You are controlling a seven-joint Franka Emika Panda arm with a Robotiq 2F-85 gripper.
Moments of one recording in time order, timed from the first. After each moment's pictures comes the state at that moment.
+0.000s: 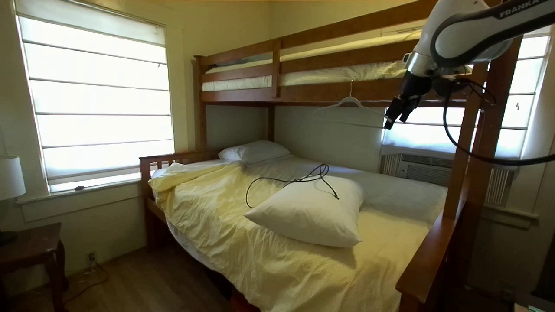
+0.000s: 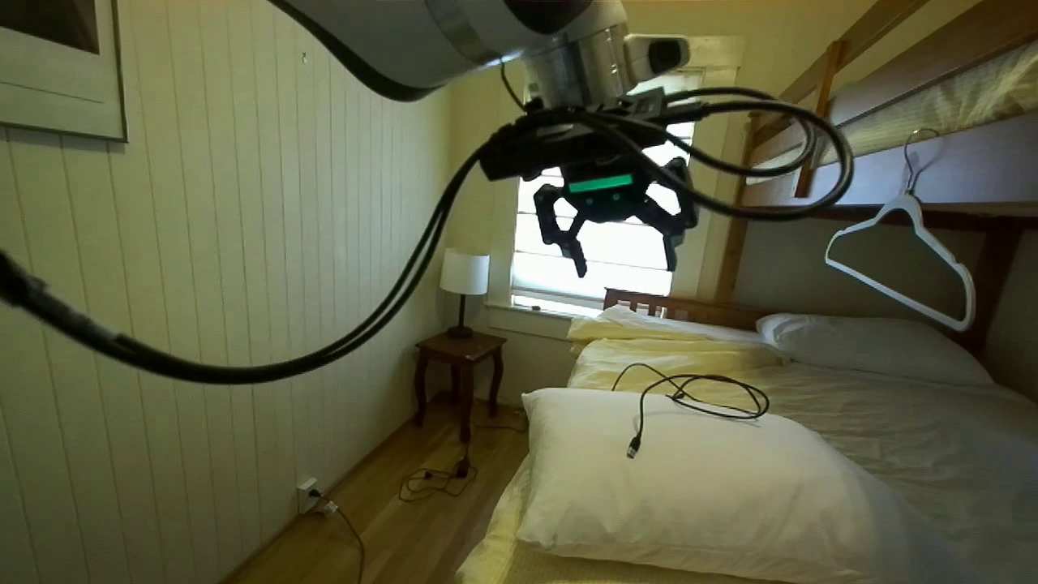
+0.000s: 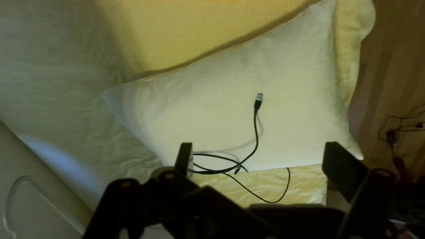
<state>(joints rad) -0.21 -0.57 -0.13 -2.33 -0.28 2.25 -0.13</state>
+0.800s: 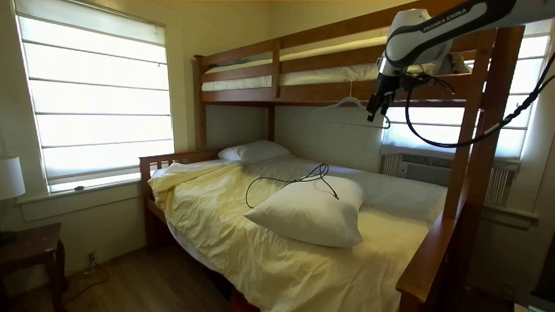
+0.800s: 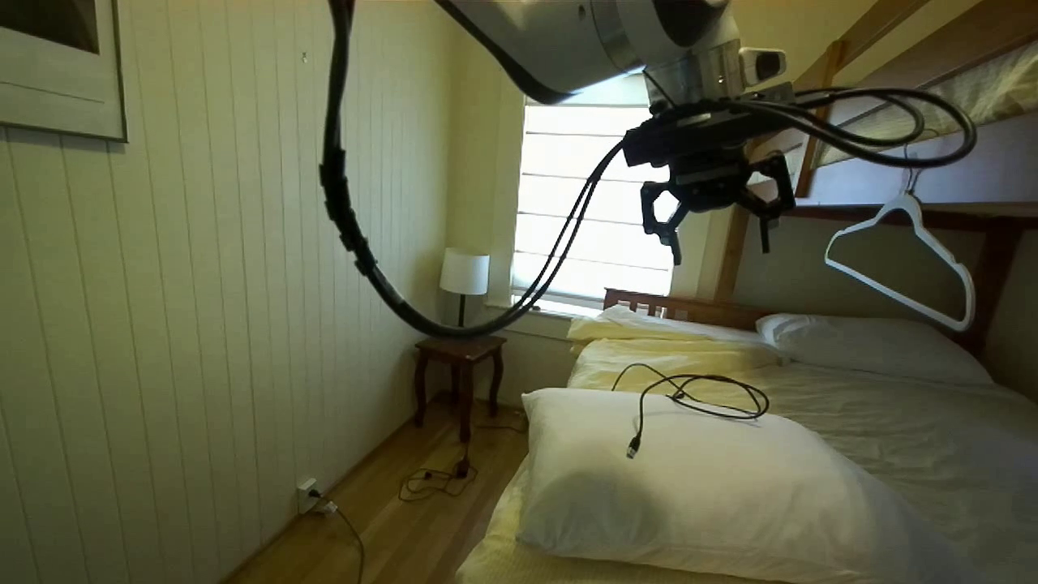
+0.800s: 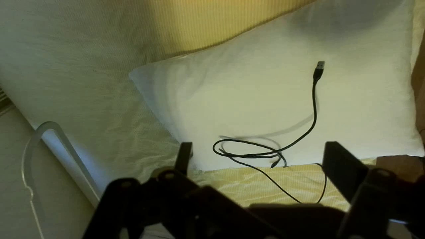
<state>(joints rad) -0.21 -0.14 -0.22 -1.87 -0.25 2.17 -0.26</state>
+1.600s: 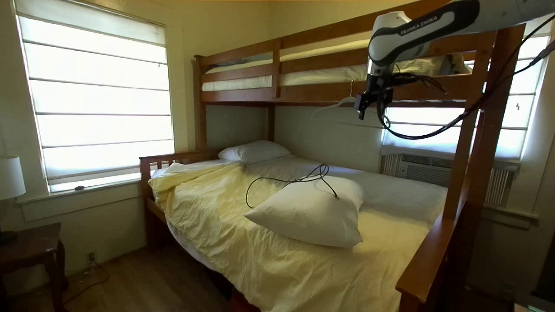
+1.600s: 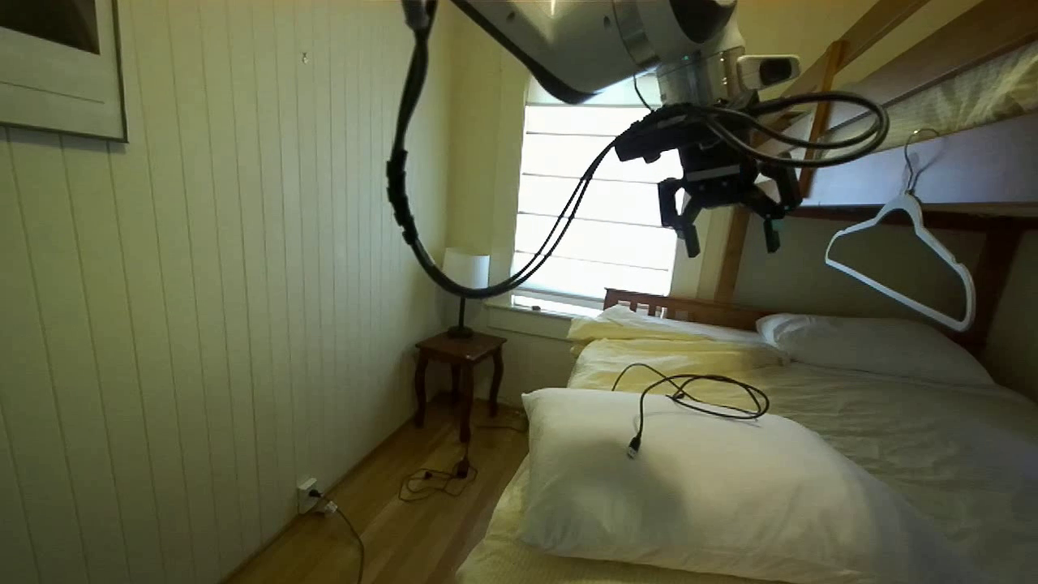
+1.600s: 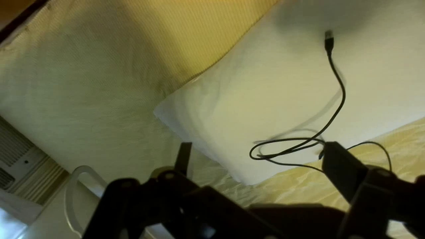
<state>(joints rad) -0.21 0.03 -0.21 -1.63 -0.27 2.01 0.11</state>
